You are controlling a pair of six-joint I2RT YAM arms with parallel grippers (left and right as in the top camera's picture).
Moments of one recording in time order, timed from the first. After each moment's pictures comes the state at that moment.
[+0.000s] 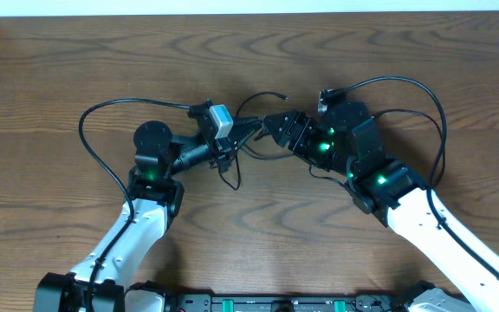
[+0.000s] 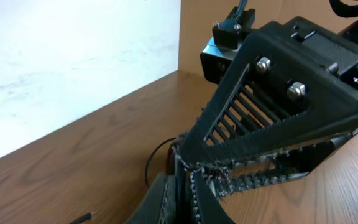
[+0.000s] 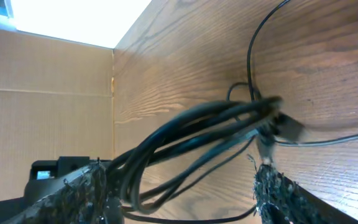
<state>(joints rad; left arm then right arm) -0.19 1.35 0.57 0.73 0.94 -0.03 0.57 1.33 0.92 -0.11 -0.27 1.12</state>
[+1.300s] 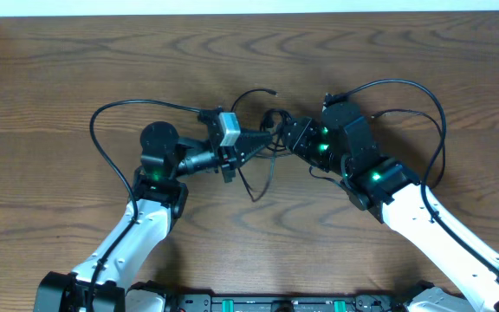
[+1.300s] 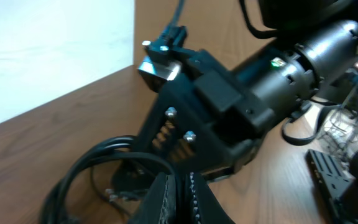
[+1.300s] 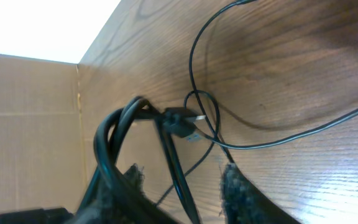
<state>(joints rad) -0.23 1.35 0.57 0.72 1.08 -0.10 0.57 1.36 0.92 -0.17 -0.16 1.12</state>
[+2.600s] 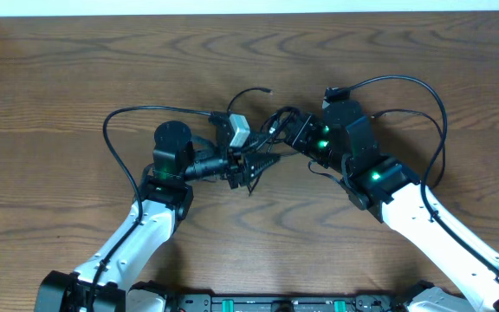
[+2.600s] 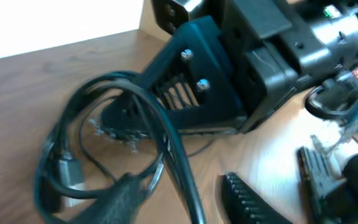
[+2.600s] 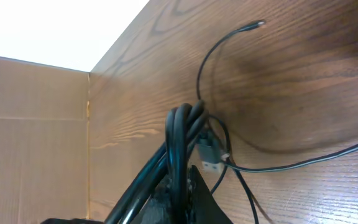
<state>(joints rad) -0.27 1.35 0.57 0.53 0.99 -0.11 0.57 1.37 0.92 -0.11 -0.14 1.09</state>
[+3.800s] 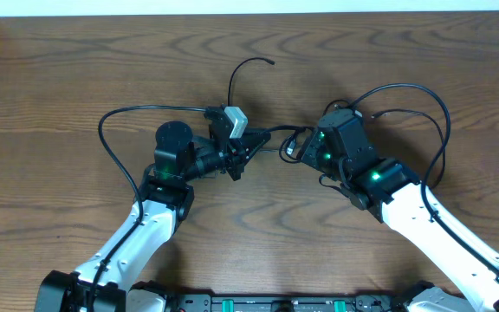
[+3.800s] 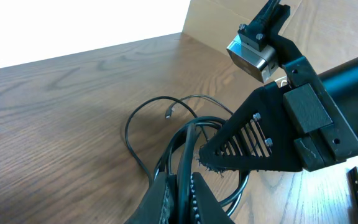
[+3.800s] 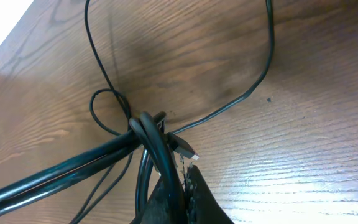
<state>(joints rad) -0.28 1.35 0.57 0.52 0.81 -0.11 0.57 1.37 0.92 -0.39 0.03 1.01</state>
